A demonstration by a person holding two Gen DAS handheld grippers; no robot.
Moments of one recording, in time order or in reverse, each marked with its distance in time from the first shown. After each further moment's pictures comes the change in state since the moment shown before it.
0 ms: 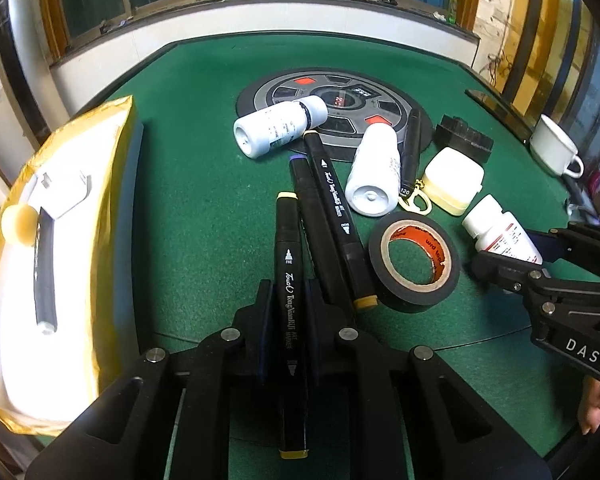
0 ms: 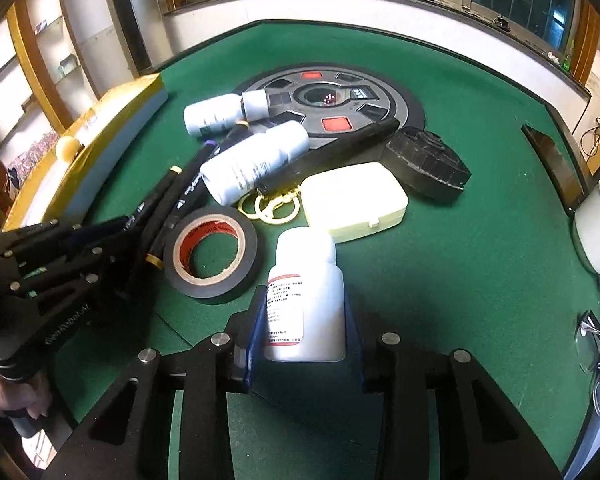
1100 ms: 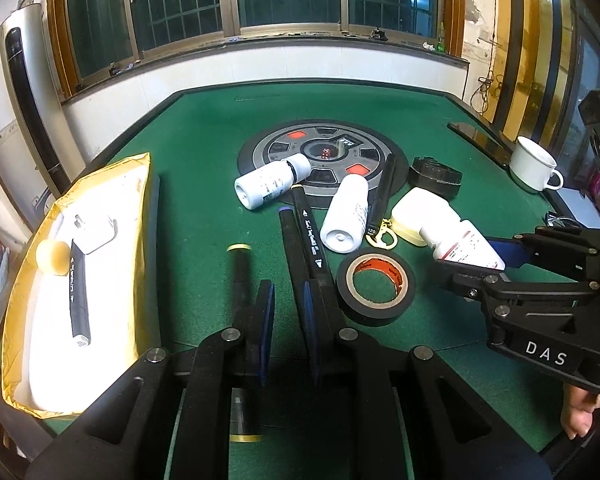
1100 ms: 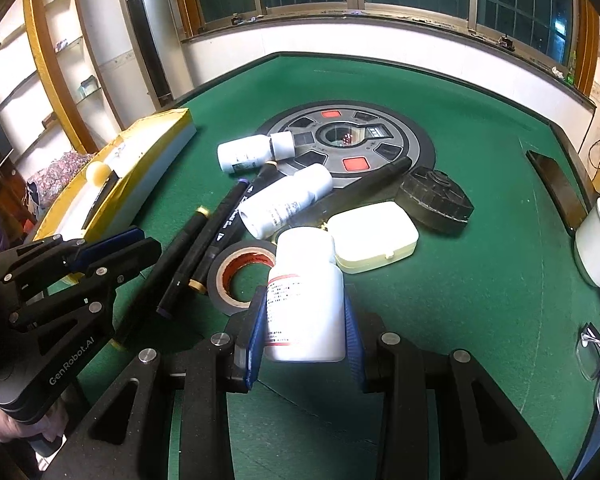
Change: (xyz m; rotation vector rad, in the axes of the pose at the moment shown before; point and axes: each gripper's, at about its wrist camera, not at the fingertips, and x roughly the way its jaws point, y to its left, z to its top) left arm -0.042 -0.019 0.001 0.050 -0.159 0.047; right arm -0.021 0.011 0.002 -0.001 -0.109 0.068
